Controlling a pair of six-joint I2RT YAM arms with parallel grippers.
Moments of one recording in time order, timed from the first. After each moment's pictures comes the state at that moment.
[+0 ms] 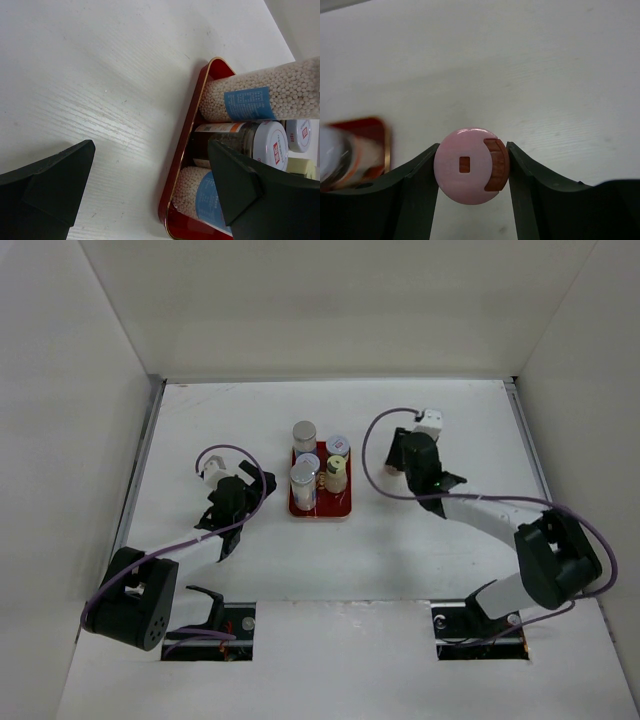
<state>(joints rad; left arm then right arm) -0.32 1.24 0.32 0.47 -0.25 -0.93 0.48 1.47 0.81 0.24 0.53 0.39</state>
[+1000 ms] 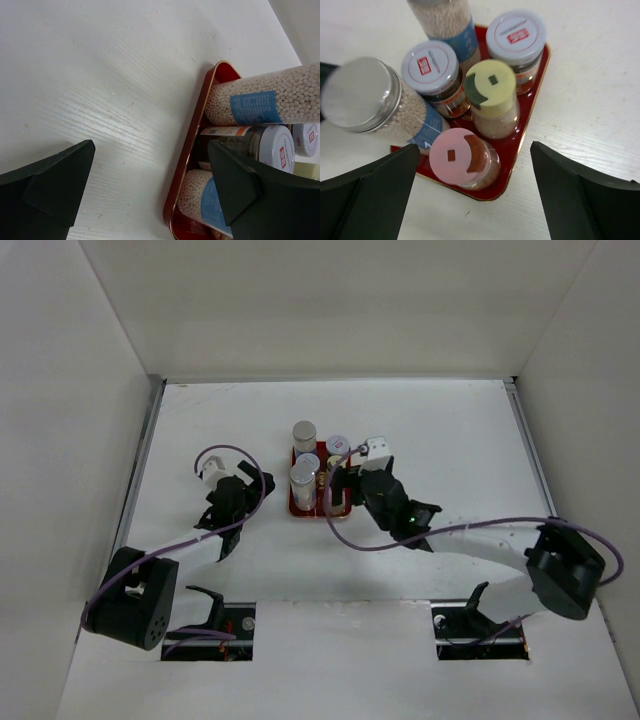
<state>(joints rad) -0.31 1.24 0.32 0.46 -0.26 -0.92 0.94 1.47 0.82 0.24 0.52 0.36</state>
